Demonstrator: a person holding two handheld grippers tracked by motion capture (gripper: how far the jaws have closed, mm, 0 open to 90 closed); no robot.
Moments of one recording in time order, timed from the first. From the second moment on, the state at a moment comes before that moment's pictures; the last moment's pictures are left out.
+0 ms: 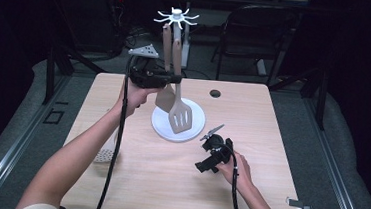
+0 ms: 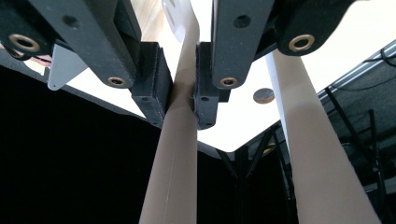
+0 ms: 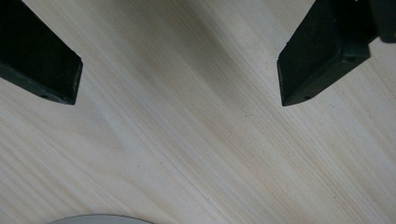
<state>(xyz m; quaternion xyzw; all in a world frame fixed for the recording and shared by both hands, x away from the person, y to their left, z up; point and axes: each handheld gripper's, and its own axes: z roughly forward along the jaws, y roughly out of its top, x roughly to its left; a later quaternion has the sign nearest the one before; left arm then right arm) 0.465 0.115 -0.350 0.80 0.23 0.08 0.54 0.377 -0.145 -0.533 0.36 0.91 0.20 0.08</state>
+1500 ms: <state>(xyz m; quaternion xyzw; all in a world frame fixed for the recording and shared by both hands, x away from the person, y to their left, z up) 0.491 0.108 -0.330 0.80 0.25 0.10 0.54 0.377 -0.143 -0.535 0.35 0.91 0.20 0.09</state>
